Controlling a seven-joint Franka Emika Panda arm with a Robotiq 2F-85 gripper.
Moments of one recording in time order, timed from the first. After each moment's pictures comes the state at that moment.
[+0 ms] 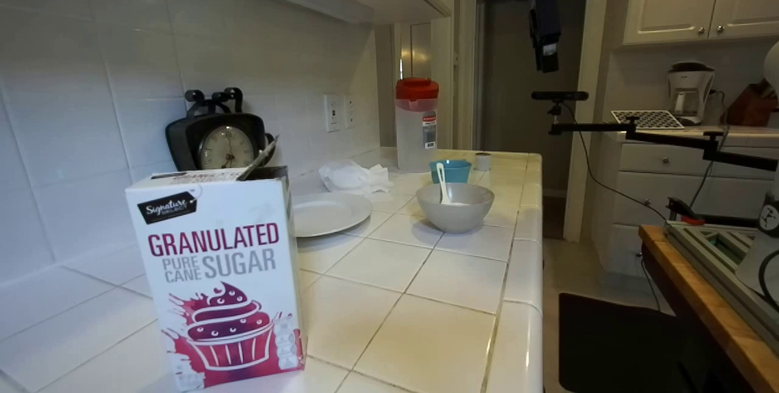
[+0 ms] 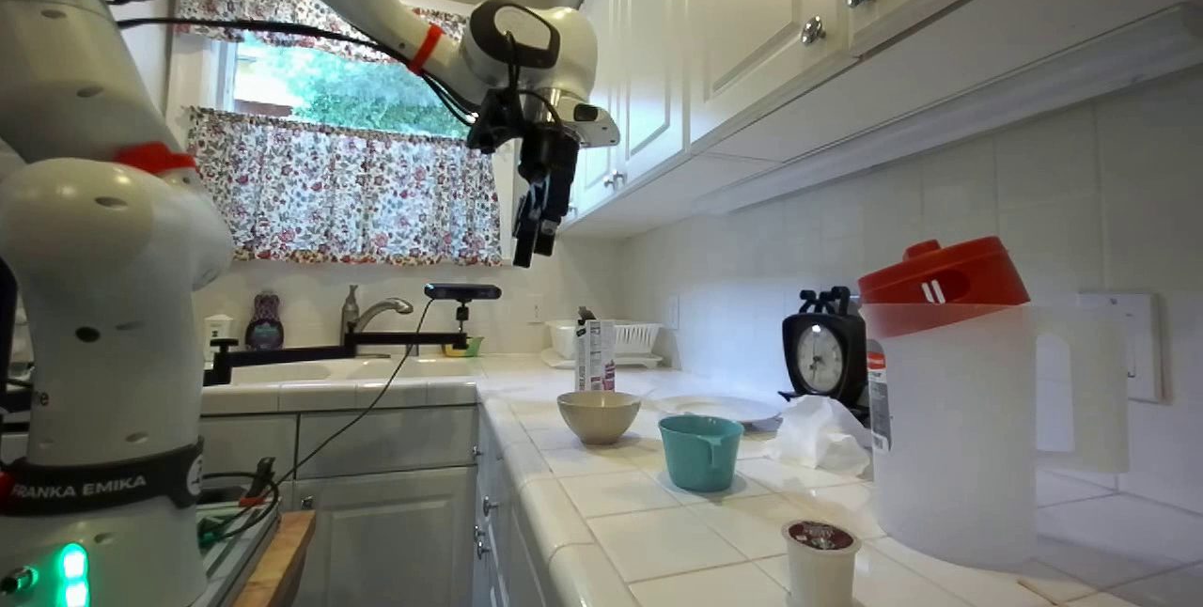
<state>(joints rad) 0.02 -0.44 0.04 -2.33 -0.08 1.73 0.04</state>
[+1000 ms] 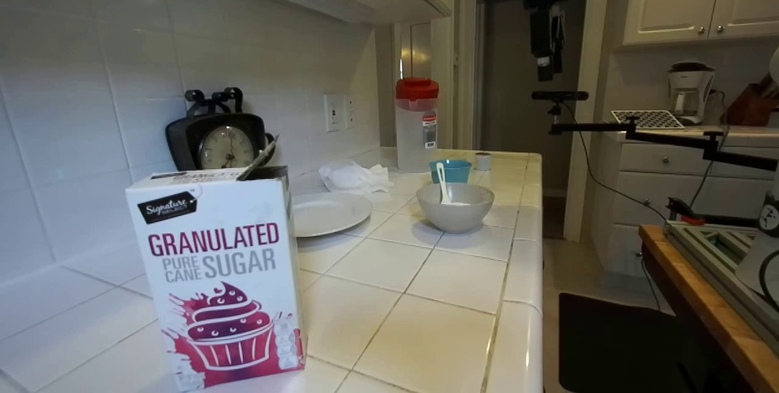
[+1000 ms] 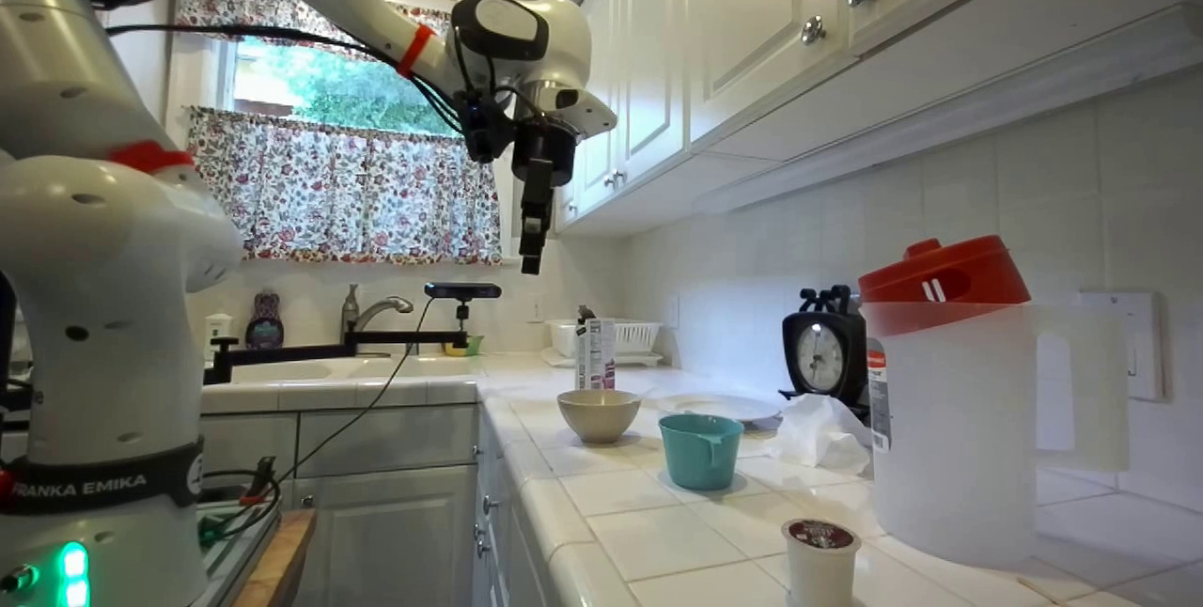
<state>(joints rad) -0.07 -0.51 0.05 -2.42 -0.13 1.80 0.26</state>
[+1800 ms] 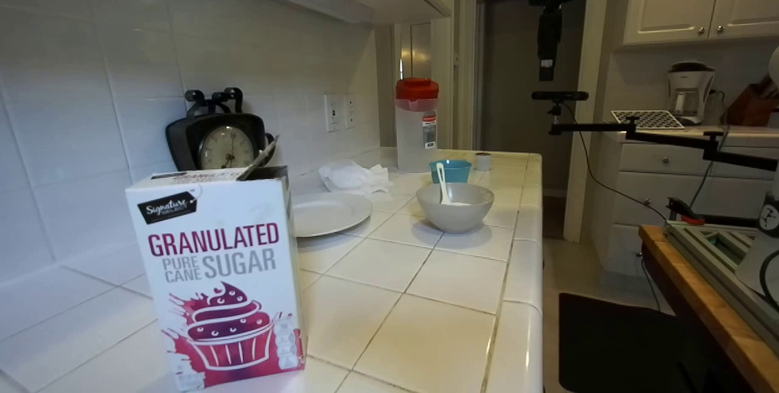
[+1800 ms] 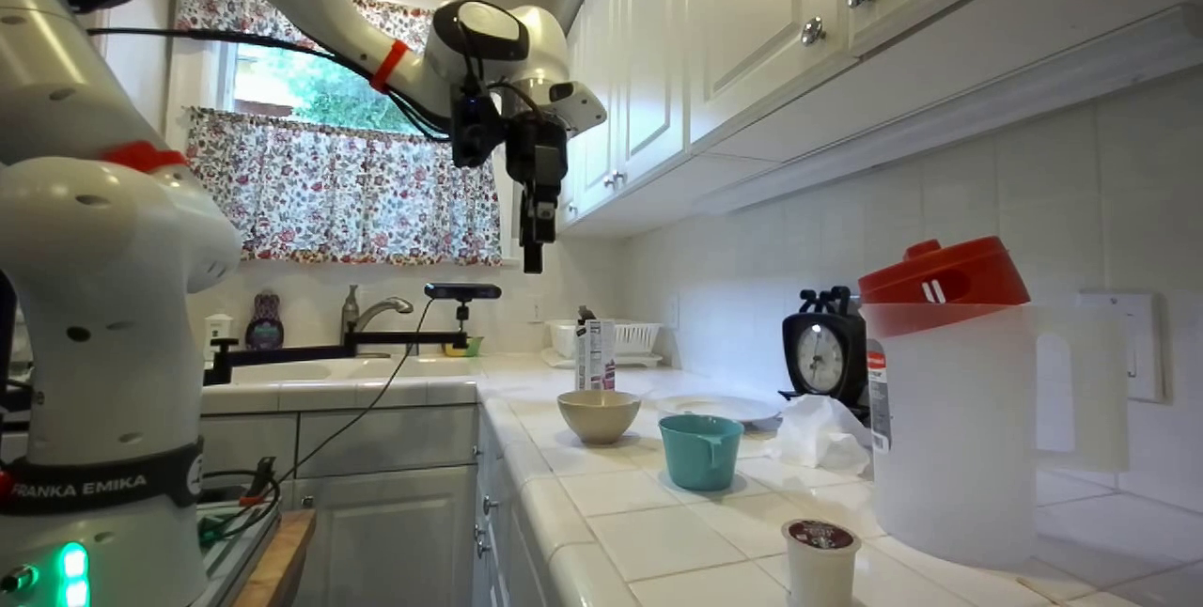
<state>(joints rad) -0.05 -0.57 0.07 -2.48 -0.29 1.88 0.21</state>
